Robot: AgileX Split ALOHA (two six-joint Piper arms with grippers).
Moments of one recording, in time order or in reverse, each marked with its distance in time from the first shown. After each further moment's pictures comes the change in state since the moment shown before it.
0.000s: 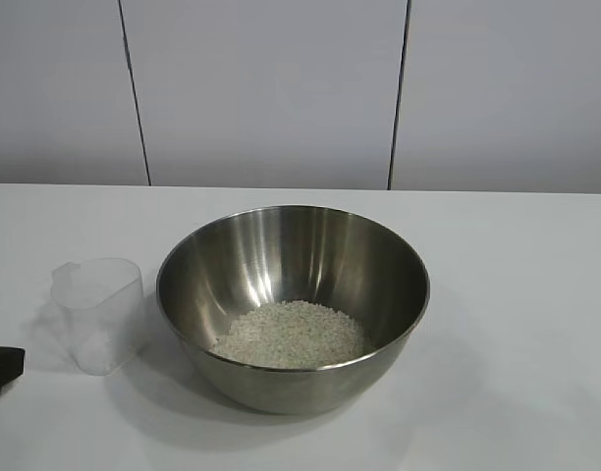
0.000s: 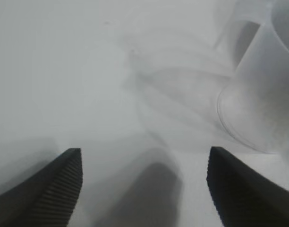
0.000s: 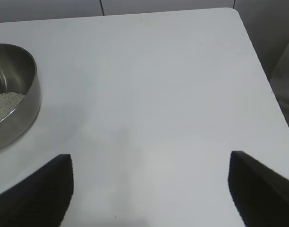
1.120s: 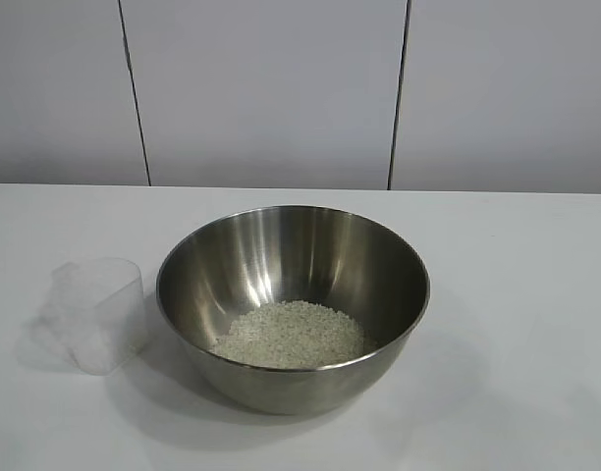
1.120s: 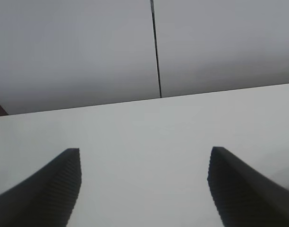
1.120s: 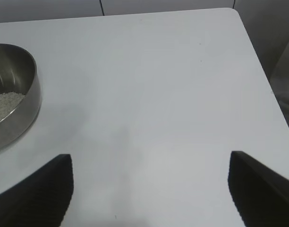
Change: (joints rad) left arm 0.079 -0.528 -0.785 0.239 1.468 -0.118; right arm 0.000 0.000 0.000 0.000 0.000 0.000
